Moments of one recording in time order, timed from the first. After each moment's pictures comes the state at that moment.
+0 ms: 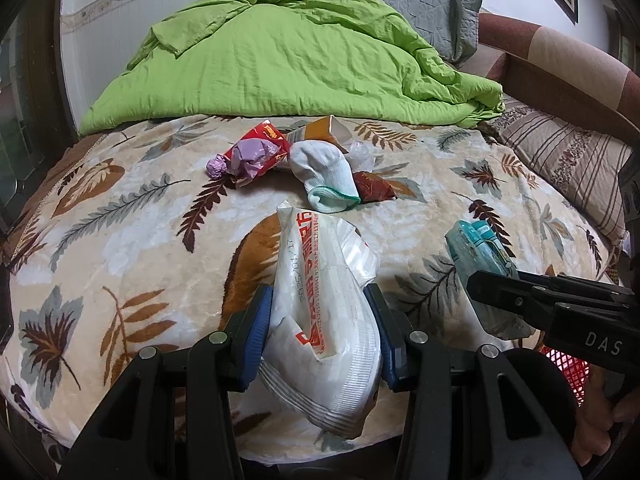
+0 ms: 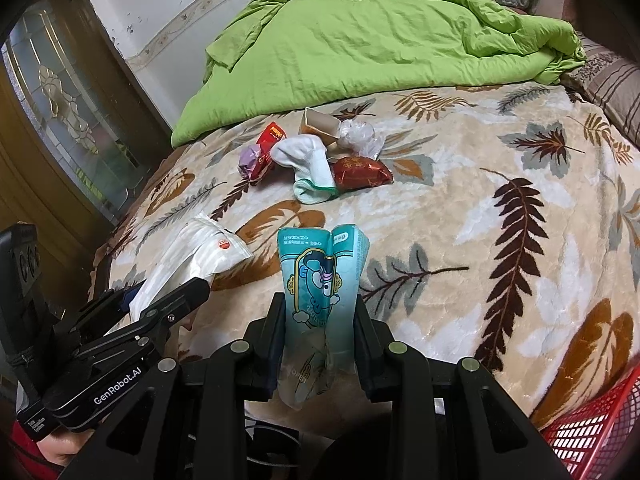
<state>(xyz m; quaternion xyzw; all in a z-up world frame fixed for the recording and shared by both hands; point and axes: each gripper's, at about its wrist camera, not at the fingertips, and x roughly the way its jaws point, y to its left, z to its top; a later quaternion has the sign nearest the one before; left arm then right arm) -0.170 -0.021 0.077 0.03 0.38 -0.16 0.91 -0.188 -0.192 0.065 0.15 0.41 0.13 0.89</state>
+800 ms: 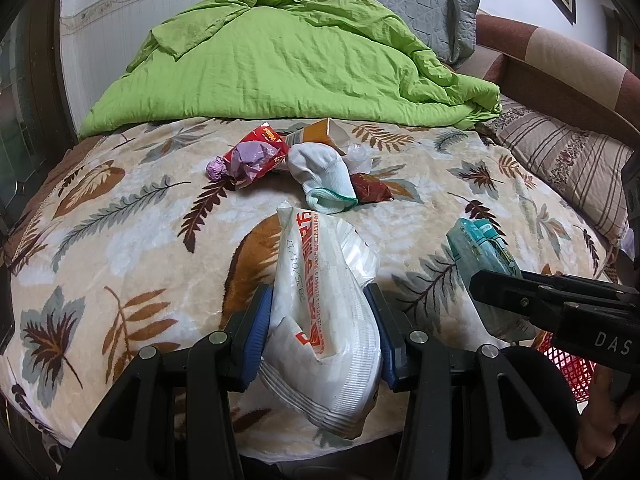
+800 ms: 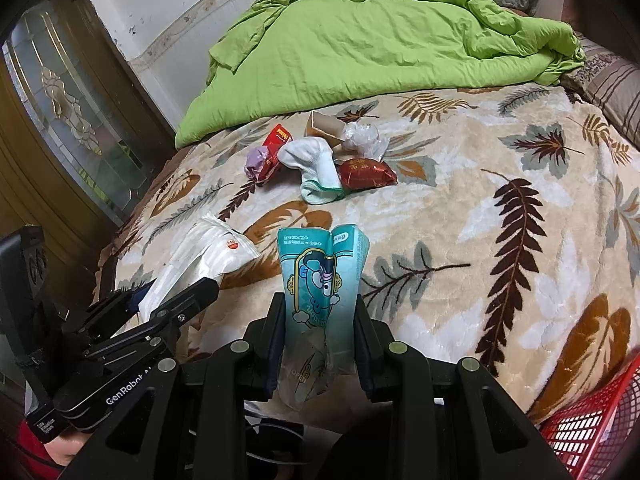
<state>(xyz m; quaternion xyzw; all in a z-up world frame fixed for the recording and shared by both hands) -0.172 -0.017 0.080 0.03 0.37 -0.16 0.91 -0.191 -0.190 0.069 0.15 0.41 0.13 0.89</state>
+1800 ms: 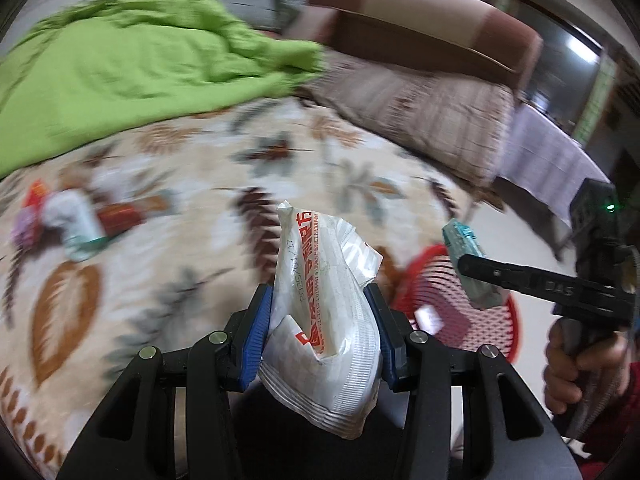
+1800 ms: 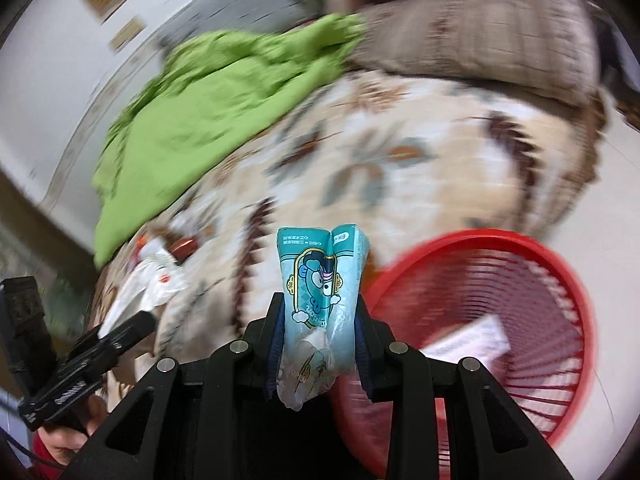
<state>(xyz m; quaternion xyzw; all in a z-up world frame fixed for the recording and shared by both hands) -0.217 -0.203 0.108 0.07 0.40 -0.43 0.81 -0.341 -0.412 0.075 0.32 0.36 -0.10 0.87</state>
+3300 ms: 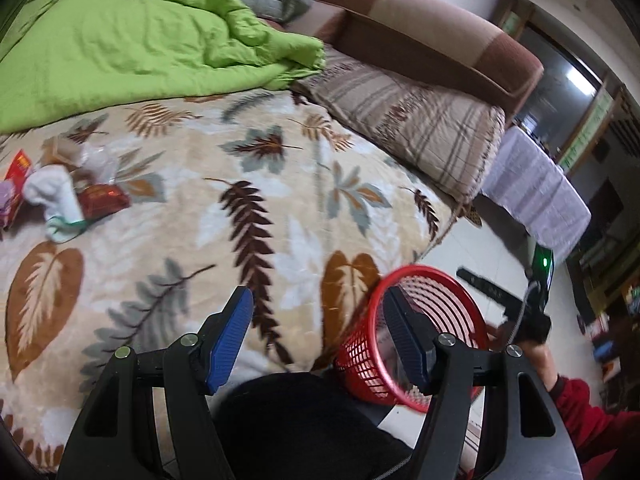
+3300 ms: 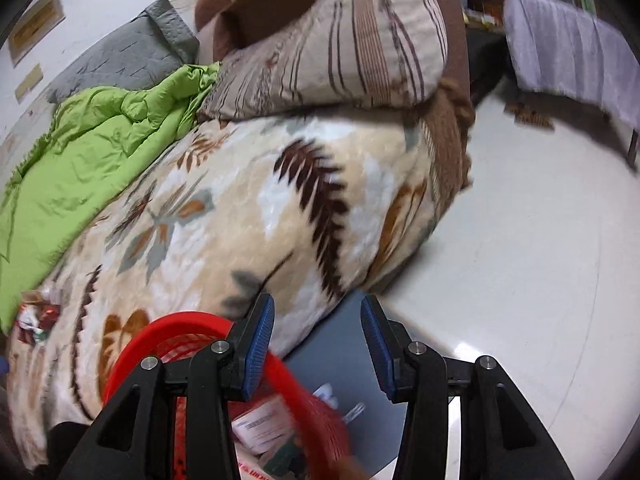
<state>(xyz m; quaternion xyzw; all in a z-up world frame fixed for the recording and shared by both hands) -0.192 -0.175 0.109 0.00 0.43 -0.43 0.79 -0.384 -0.502 0.013 0.31 0.32 -0.30 0.84</state>
